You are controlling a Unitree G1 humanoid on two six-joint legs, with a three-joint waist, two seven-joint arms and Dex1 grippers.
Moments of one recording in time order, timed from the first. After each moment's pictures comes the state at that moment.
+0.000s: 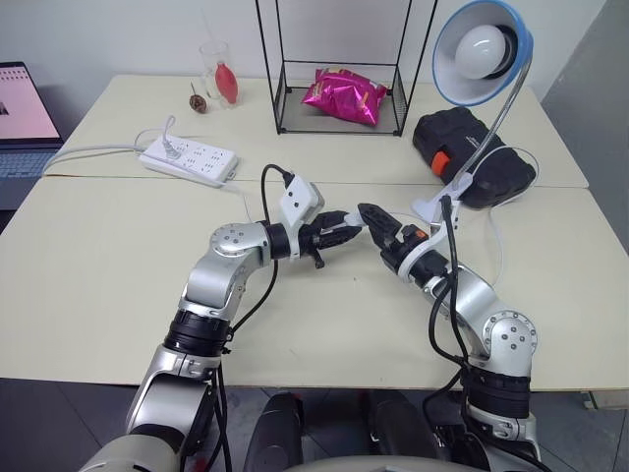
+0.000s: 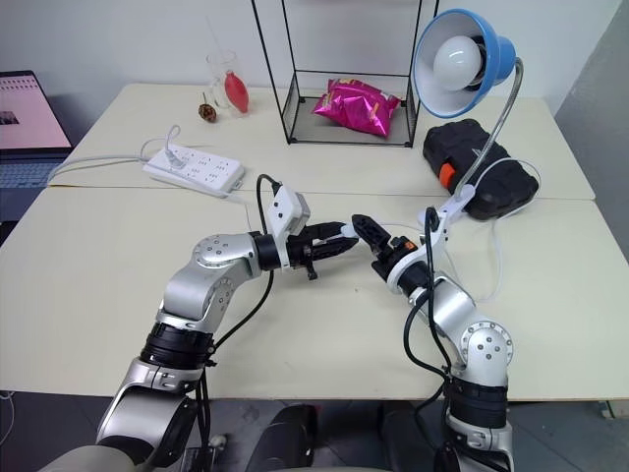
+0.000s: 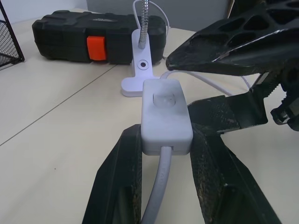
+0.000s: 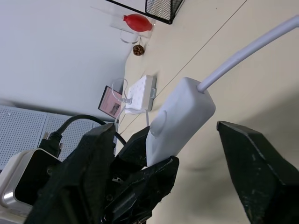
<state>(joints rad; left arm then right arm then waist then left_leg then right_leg) -0.59 0.34 -0.15 0.07 -0.27 0.41 -0.91 -0.30 0.02 -0.16 -0.30 1.45 0.82 -0.42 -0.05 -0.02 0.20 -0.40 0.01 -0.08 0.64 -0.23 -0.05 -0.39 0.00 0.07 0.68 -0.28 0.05</state>
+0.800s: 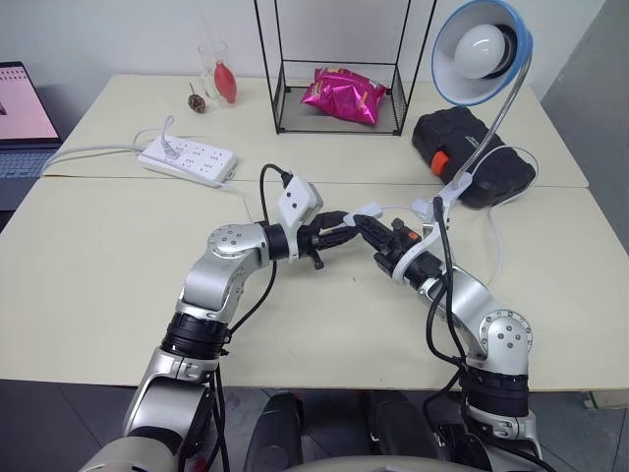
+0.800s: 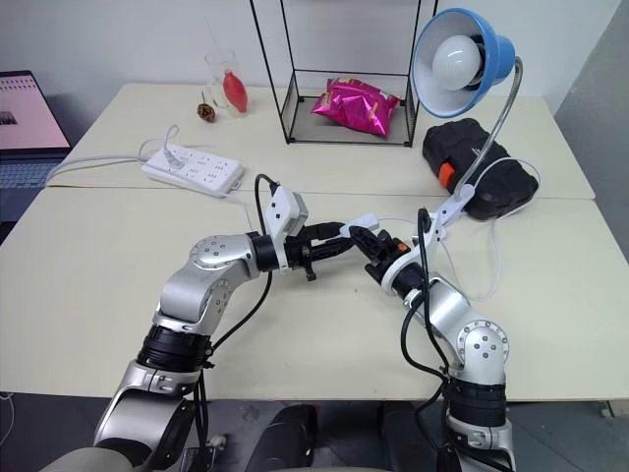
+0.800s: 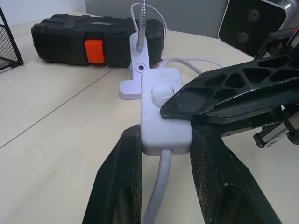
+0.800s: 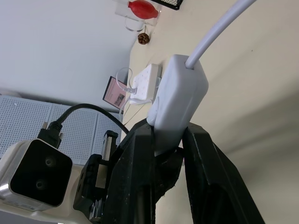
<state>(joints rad) -0.58 0.35 -0.15 0.05 -0.28 0.41 -0.90 -0.30 0.01 -0.13 -0.29 1.48 0.81 -0.41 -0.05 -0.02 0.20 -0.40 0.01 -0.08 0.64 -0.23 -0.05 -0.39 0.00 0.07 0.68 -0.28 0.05</state>
